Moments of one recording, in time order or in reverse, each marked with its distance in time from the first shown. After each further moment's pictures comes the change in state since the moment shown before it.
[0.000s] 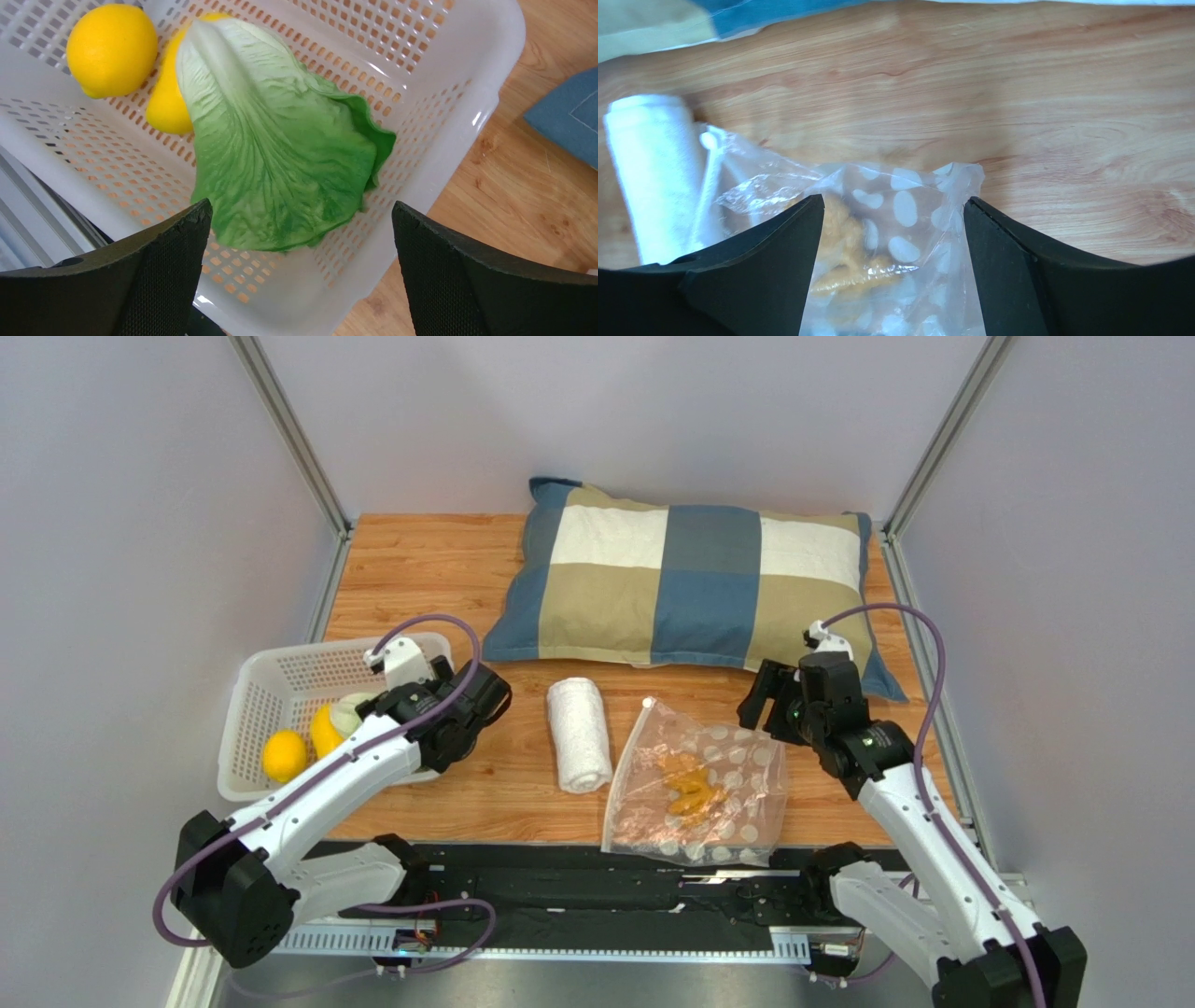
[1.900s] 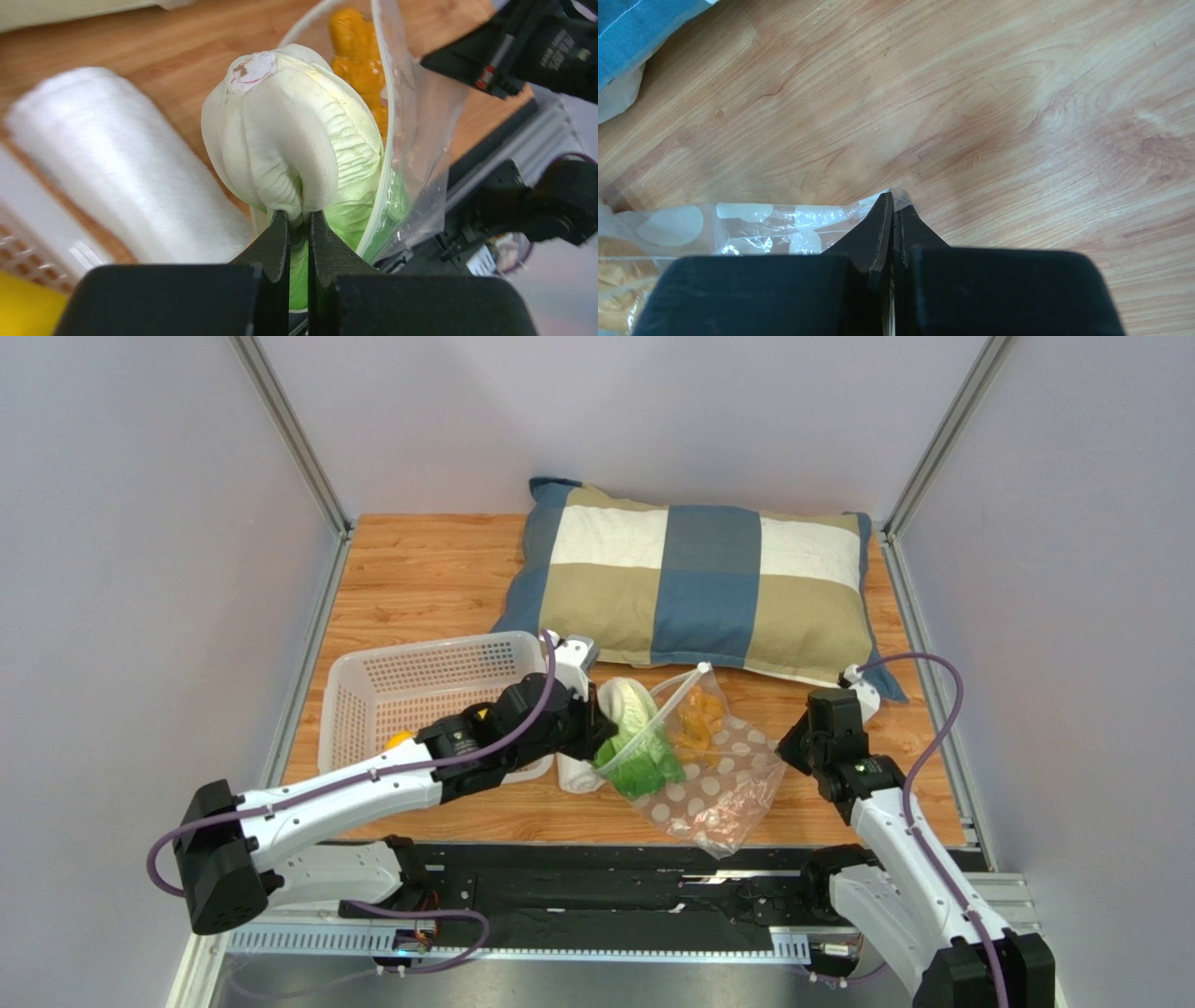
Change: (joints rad) left arm -0.387 0.023 -0.064 0.928 0.894 0.630; right arm -0.104 -0.074 -0.258 0.128 0.117 0.210
